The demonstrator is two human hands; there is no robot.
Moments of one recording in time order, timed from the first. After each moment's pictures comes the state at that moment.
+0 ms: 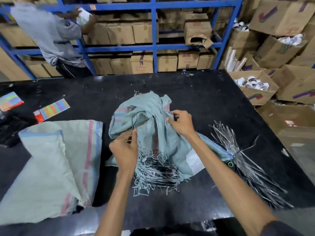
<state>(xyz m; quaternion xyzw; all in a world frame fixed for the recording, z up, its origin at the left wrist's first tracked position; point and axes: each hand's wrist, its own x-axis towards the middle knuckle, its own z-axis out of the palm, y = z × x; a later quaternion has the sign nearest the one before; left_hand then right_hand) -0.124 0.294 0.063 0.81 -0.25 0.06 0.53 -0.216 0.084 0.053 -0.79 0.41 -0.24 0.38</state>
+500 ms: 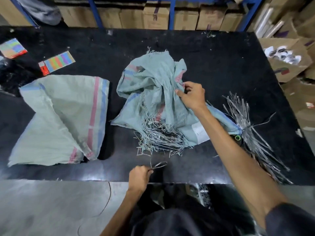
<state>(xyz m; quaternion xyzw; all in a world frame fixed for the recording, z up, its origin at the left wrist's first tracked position) -0.227 0.430 -0.144 0.90 -0.39 -0.19 0.08 -0.222 0.105 0.017 -0.77 0.43 -0.25 0.41</state>
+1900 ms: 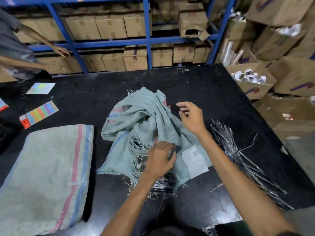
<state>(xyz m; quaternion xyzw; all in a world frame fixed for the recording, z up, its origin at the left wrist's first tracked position) -0.170 0.207 -0.019 0.74 -0.60 -0.06 0.31 -0.241 0.015 0.036 -0.79 0.37 -0.32 0.36</state>
